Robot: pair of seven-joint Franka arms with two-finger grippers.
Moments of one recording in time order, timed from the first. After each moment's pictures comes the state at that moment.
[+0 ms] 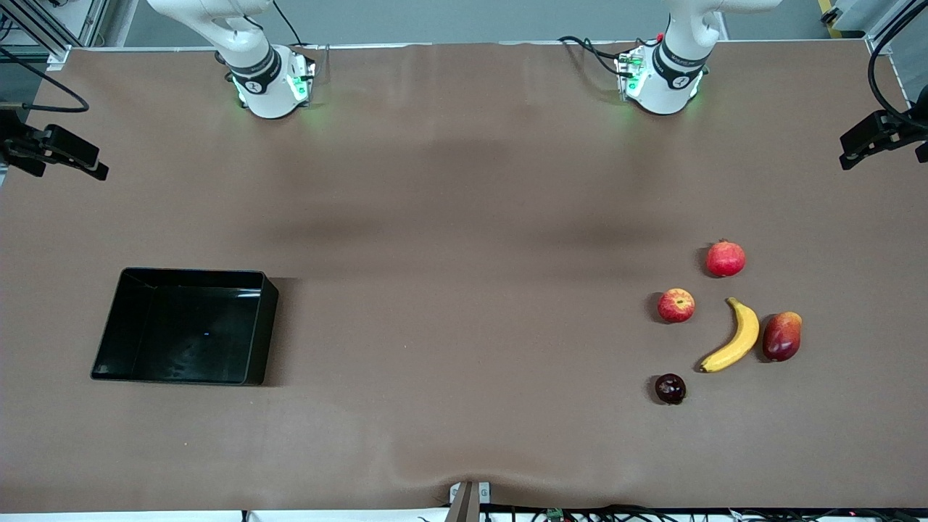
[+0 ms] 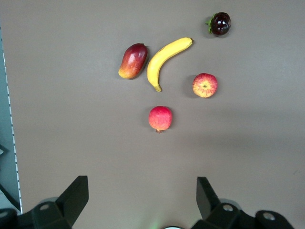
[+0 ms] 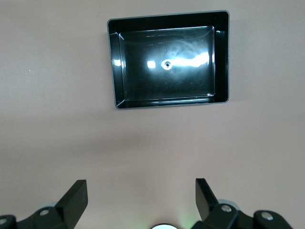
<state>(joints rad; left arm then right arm) -0.16 -0.08 0.14 -1.57 0.13 1.48 -0.03 0.02 -0.04 -0.07 -1.54 0.03 1.45 0.05</state>
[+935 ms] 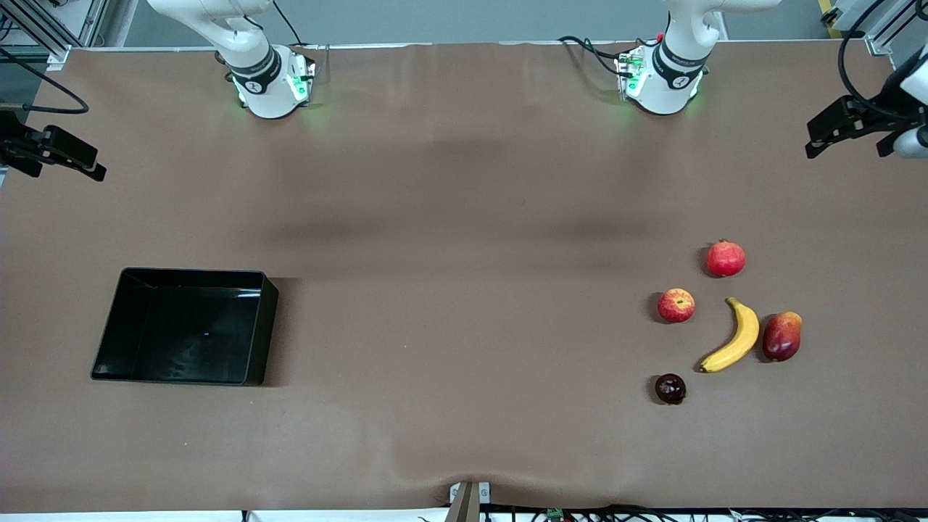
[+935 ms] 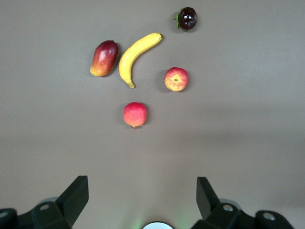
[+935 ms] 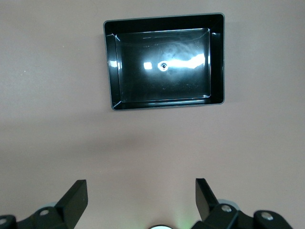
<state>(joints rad) -0.13 -0.12 0.05 -1.61 0.05 1.48 -0.05 0.02 -0.04 -0.06 -1.54 0.01 1.45 0.05</state>
